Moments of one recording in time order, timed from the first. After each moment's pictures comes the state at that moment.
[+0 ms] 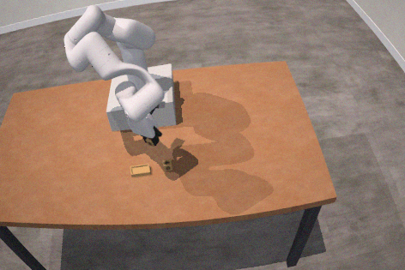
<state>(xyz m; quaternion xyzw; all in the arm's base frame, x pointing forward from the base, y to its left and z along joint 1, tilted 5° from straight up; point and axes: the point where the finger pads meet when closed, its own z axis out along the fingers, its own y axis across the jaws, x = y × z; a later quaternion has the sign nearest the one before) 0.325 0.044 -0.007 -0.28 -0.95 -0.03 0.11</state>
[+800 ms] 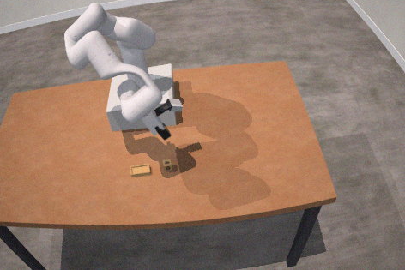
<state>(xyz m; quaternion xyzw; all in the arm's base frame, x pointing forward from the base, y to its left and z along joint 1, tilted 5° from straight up) 0.299 0.093 -0.004 -0.59 -0.78 -0.05 0.18</state>
